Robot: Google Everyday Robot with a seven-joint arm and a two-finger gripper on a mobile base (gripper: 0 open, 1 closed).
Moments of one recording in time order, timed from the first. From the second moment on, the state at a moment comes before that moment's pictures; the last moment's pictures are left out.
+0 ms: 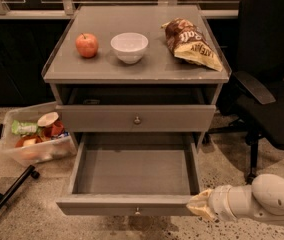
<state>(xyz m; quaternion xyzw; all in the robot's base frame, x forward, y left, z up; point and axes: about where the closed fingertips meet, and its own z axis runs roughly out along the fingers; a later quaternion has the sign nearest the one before) 0.408 -0.190 0.513 -0.44 0.82 0.22 0.28</state>
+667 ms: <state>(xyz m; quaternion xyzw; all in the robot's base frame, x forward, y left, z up) 0.414 -0.201 0.453 -0.43 0.83 0.24 0.28</state>
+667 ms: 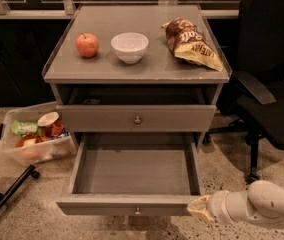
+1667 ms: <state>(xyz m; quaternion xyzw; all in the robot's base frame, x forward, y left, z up) 0.440 -0.195 0.427 -0.48 0.79 0.23 0.29</state>
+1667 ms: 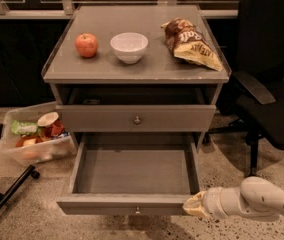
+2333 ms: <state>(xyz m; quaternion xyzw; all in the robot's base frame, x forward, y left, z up) 0.458 -0.195 0.421 -0.52 0.77 0.21 0.29</state>
